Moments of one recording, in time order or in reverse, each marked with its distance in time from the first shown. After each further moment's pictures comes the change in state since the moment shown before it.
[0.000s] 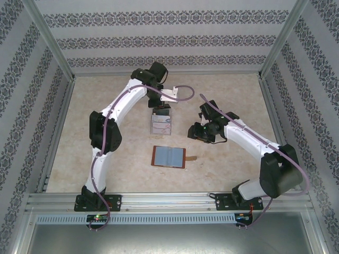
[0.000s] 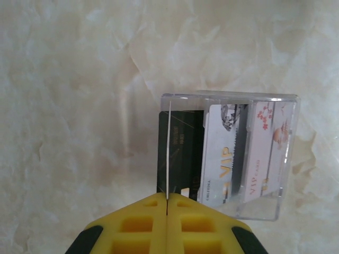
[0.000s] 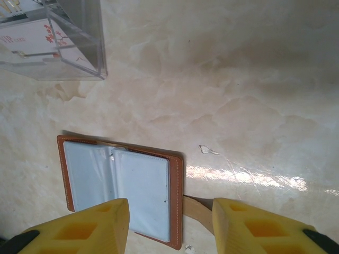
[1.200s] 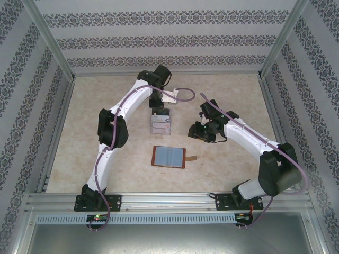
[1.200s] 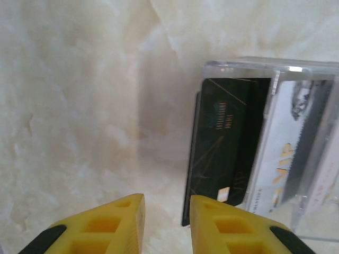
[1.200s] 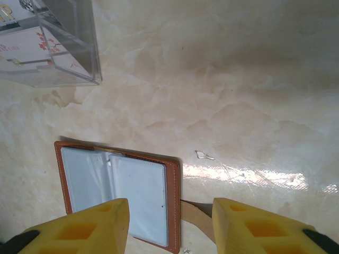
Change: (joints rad) left arm 0.000 0.141 0.102 -0.004 -0.166 -0.044; right arm -0.013 0.015 0.004 0.002 0.000 -0.004
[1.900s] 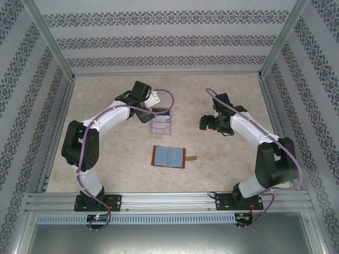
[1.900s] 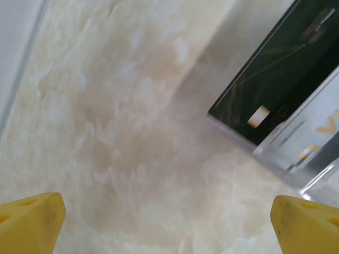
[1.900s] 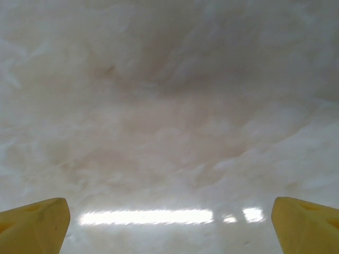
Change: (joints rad) left arm 0.067 -0.585 -1.007 0.743 -0.147 -0.456; right arm -0.192 0.075 0.044 0.019 0.300 -0.286
